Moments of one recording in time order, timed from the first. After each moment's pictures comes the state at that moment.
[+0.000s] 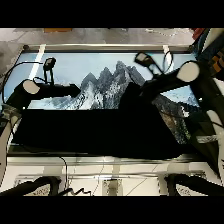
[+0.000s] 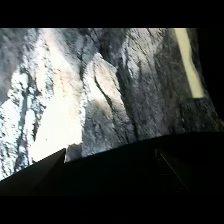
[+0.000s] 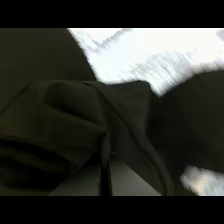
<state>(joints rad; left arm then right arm) -0.08 -1.30 1.19 1.00 -0.84 -1.20 0.20 -1.30 1.52 -1.23 1.32 0.89</state>
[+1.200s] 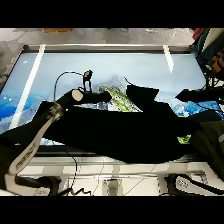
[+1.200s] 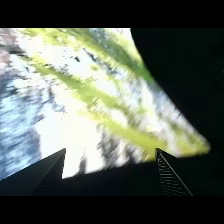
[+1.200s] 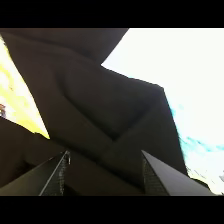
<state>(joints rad) -0.43 -1.65 1.30 0.81 -0.54 -1.41 -0.37 -1.28 1.25 -1.06 1.16 1.02</state>
